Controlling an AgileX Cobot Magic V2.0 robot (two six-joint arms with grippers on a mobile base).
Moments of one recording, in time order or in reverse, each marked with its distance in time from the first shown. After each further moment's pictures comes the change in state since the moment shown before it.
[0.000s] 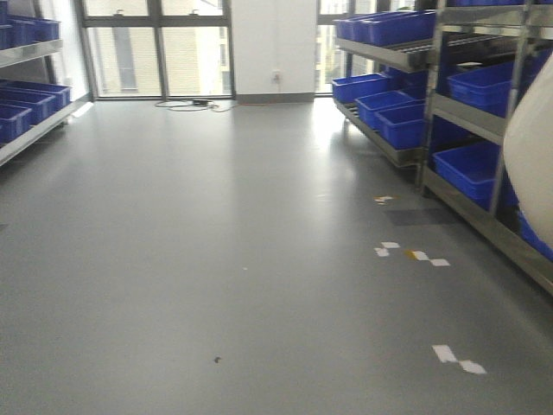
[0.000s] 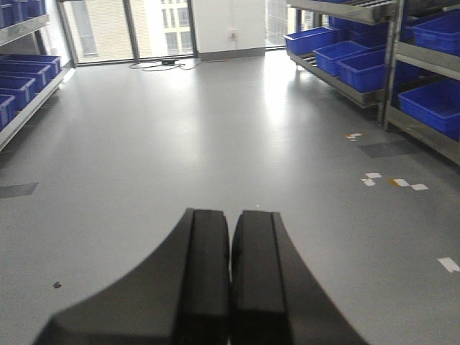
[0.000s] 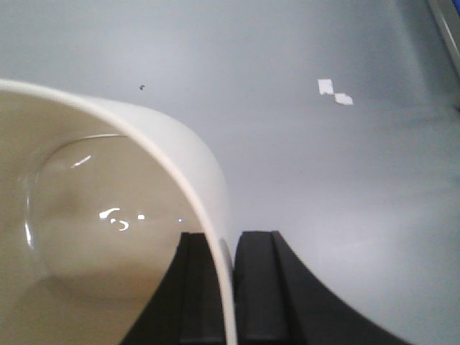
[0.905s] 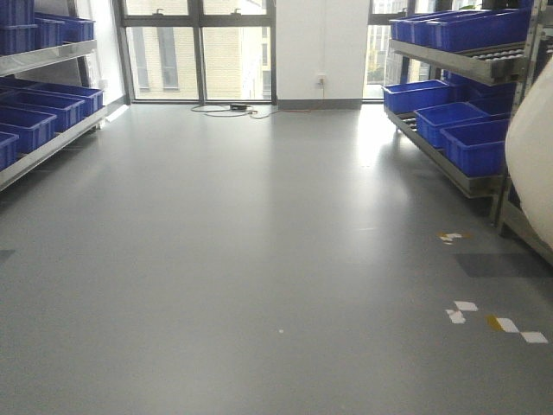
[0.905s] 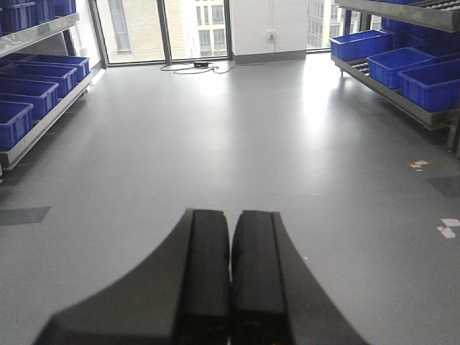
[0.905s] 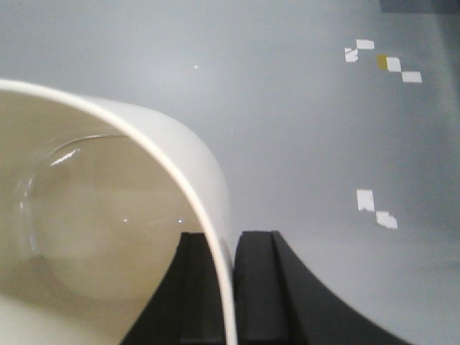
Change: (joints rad) left arm 0.000 0.000 0.000 0.000 0.000 0.000; right arm 0.000 0.000 0.000 0.000 0.000 0.000
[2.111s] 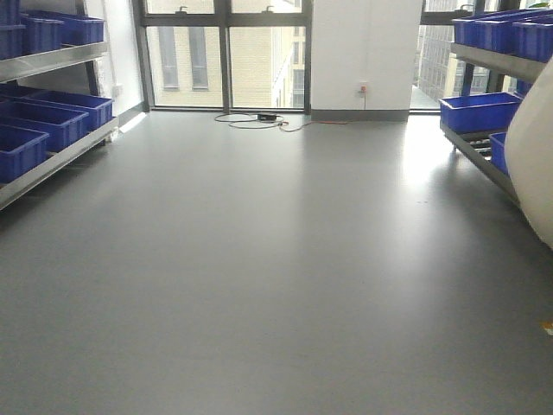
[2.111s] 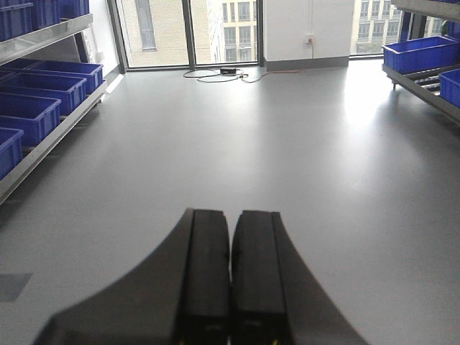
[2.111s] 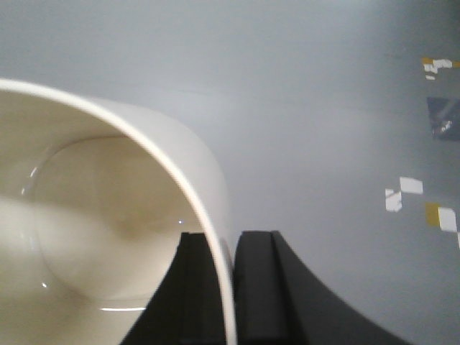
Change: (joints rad) left arm 0.000 0.000 0.000 0.000 0.000 0.000; right arm 0.000 0.000 0.000 0.000 0.000 0.000
